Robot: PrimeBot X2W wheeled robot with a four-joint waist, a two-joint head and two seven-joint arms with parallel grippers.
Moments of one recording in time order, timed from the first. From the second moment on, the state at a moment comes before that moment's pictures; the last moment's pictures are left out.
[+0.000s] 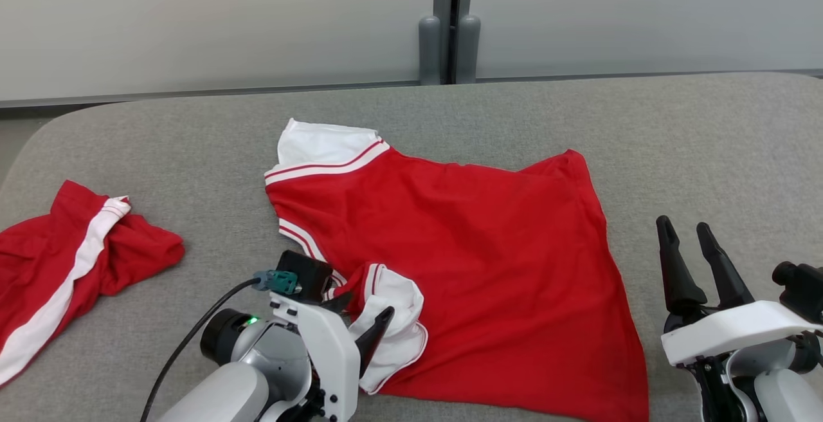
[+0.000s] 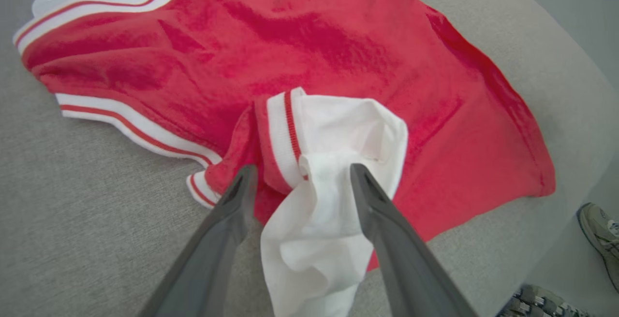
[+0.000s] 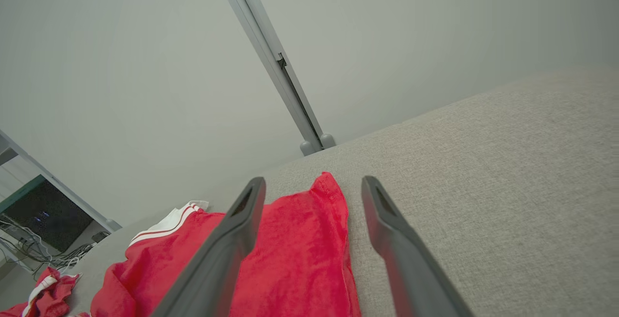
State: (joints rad) left arm -0.35 0.37 -0.77 0.09 -0.78 0.13 0.38; right arm -0.15 -0.16 0.12 0.20 0.64 0.13 -0.14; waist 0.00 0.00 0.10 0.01
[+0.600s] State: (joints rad) left arm -0.32 0.38 -0.72 0.02 -0.78 0.20 0.29; right arm -0.14 -0.16 0.10 0.22 0.64 0.13 -0.15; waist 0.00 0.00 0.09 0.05
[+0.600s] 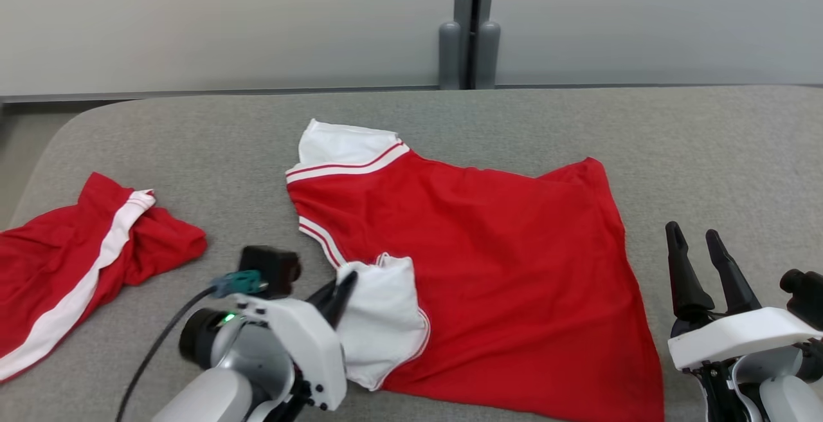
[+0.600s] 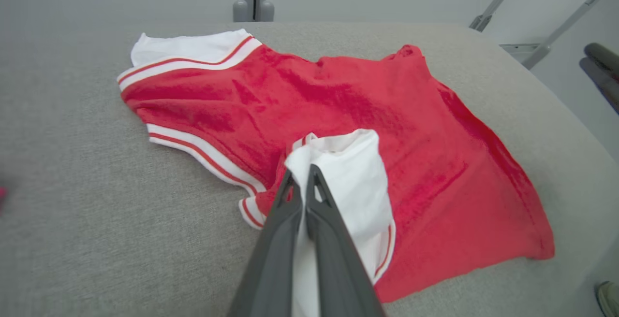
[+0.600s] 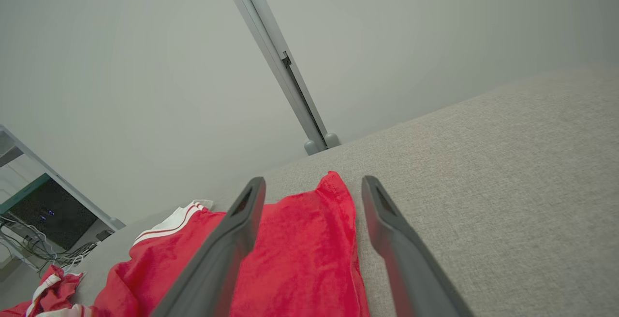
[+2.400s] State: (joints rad) left arm -0.06 0.52 -0.39 -0.06 -0.65 0.34 -0.26; right arm -0.13 -0.18 0.13 0.15 0.60 0.13 -0.18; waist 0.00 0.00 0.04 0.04
